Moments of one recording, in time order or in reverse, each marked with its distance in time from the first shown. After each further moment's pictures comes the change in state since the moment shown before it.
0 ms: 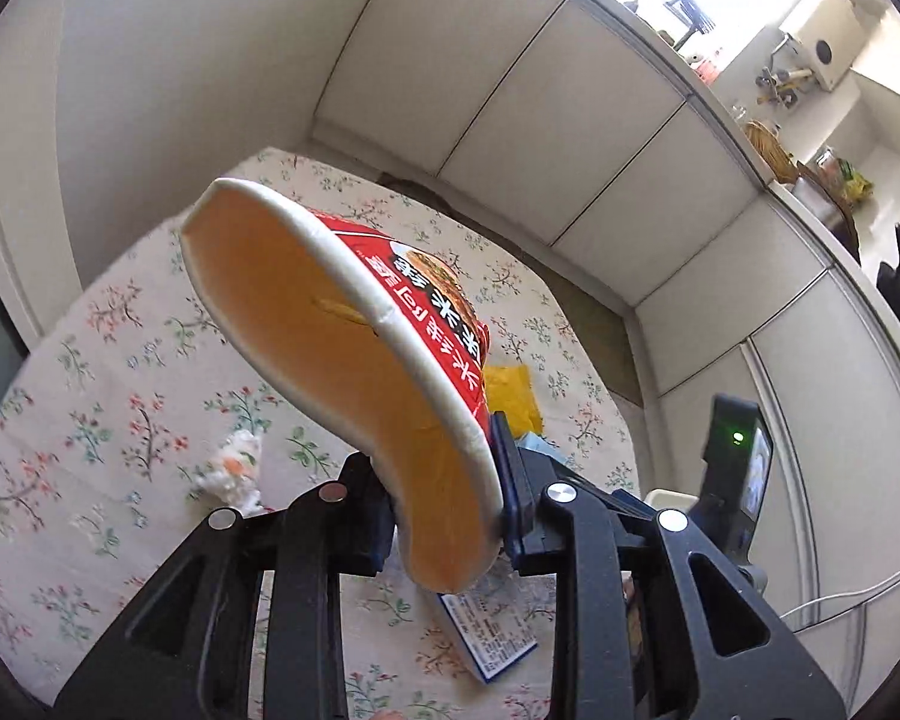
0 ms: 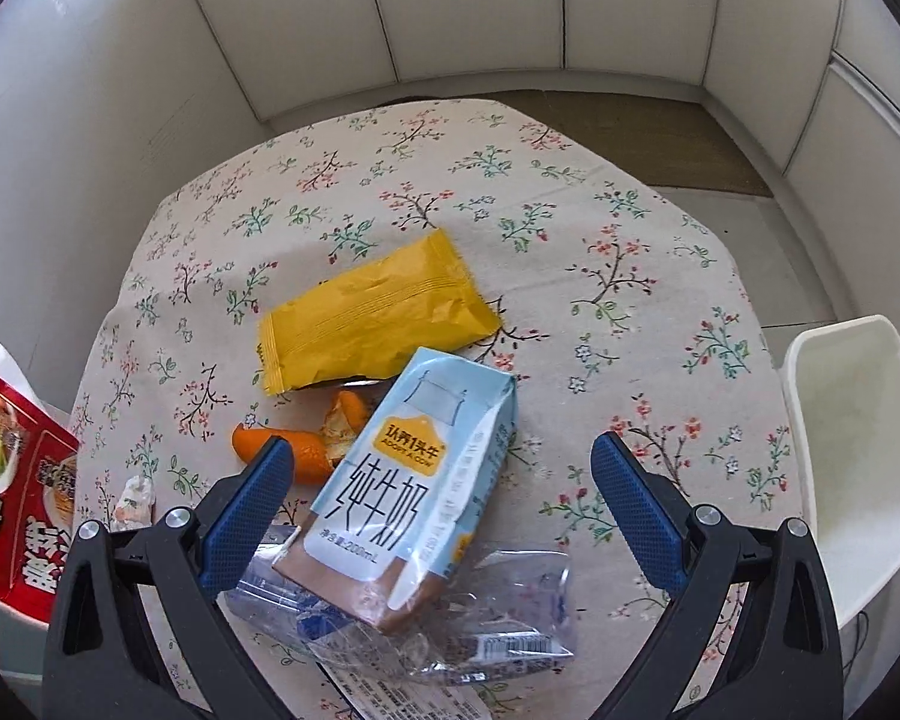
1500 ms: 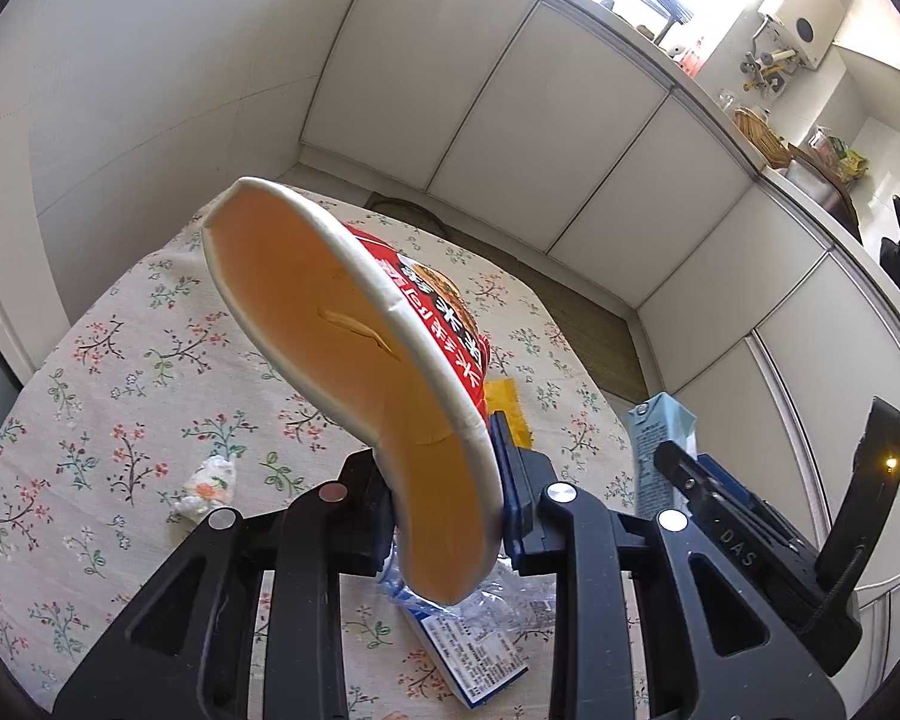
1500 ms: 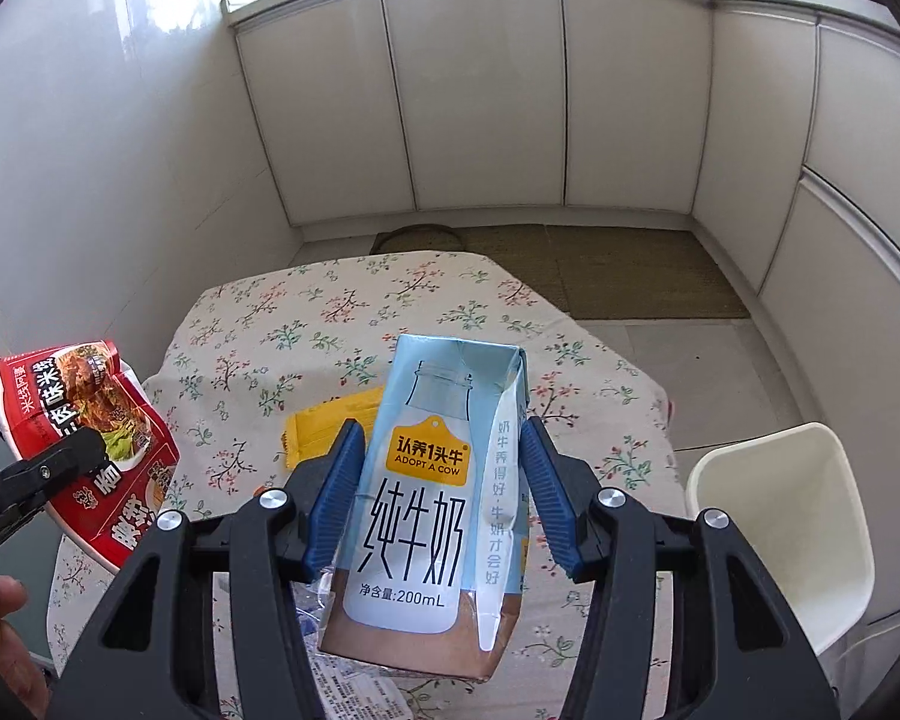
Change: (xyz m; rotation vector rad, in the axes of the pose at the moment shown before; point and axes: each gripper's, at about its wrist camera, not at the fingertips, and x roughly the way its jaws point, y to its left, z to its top) left arm 0.010 -0.035 0.003 0.058 -0.035 0.012; right arm -0.099 -0.037 0.005 -0.065 -0.317 0.018
